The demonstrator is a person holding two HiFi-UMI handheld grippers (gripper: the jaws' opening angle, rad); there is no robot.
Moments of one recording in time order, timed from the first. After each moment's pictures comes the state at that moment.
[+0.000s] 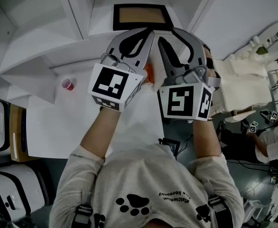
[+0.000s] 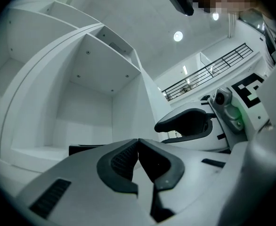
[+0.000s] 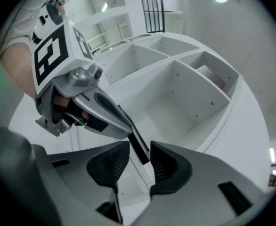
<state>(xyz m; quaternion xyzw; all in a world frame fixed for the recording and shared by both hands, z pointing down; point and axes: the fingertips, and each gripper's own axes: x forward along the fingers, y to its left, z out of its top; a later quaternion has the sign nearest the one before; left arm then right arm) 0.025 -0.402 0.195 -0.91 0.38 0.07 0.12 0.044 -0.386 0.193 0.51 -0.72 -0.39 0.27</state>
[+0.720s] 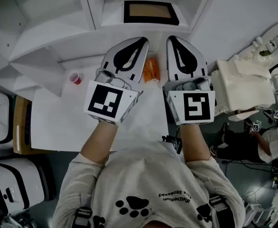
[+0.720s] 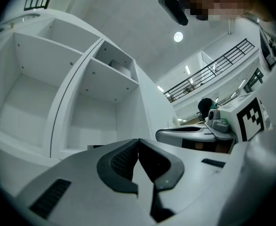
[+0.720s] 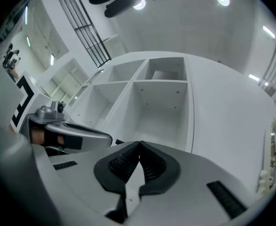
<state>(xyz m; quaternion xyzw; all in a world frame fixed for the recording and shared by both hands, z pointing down) -0.011 -0.334 0.197 -0.90 0.41 0.08 0.13 0.038 -0.332 0.179 0.54 -0.81 -0.21 -0.04</state>
